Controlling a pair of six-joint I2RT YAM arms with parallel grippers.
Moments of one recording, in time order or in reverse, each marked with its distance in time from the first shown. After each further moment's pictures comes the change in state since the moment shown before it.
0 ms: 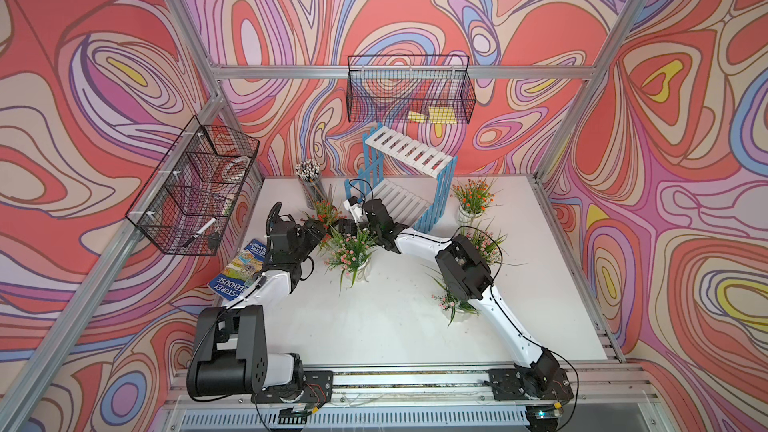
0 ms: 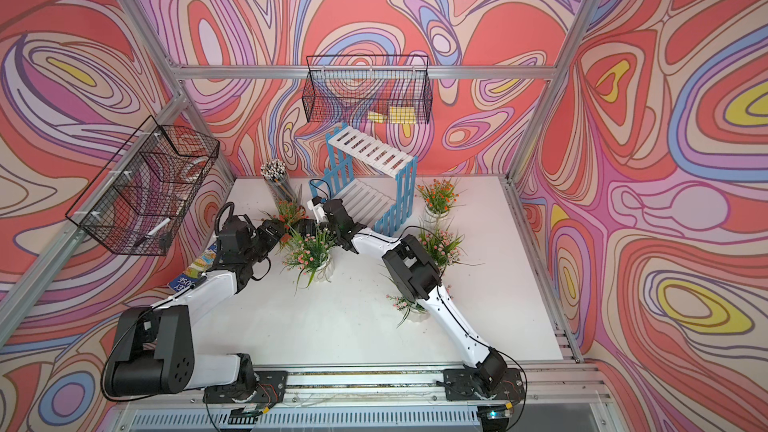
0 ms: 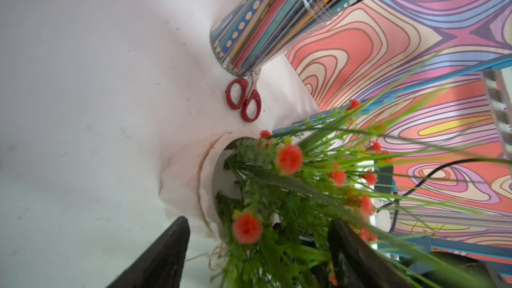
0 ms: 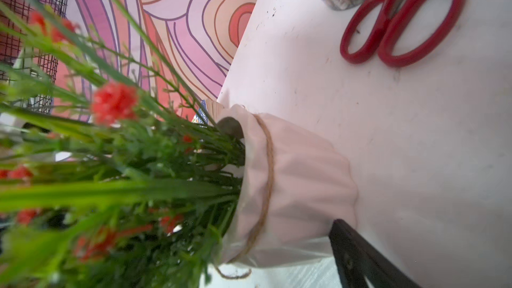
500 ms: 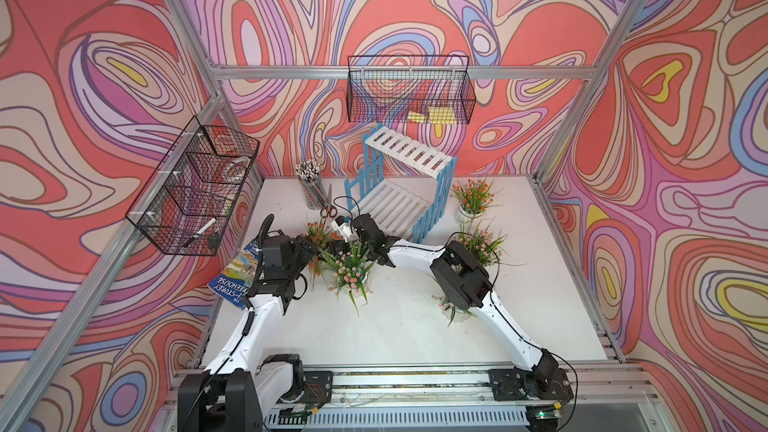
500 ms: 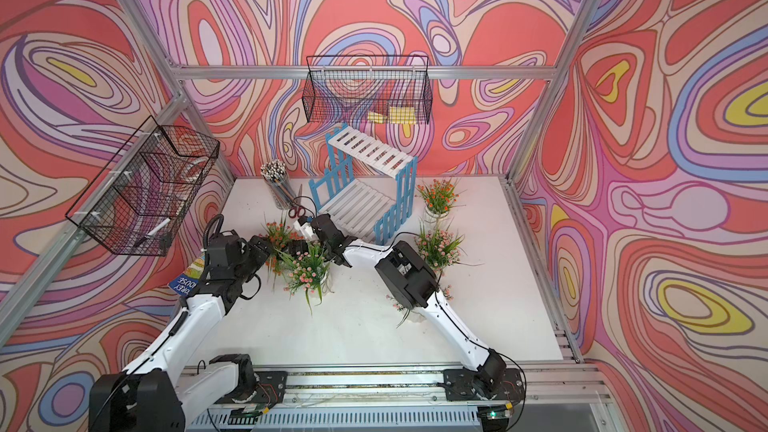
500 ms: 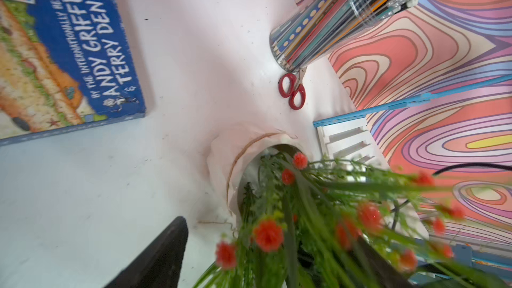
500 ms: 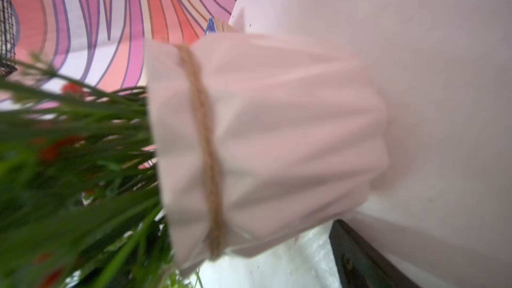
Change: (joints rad) left arm 0.013 -0.310 -0.061 -0.362 -0.141 -0.006; right arm 0.099 -0.061 -0.122 -0.039 -0.037 -0.050
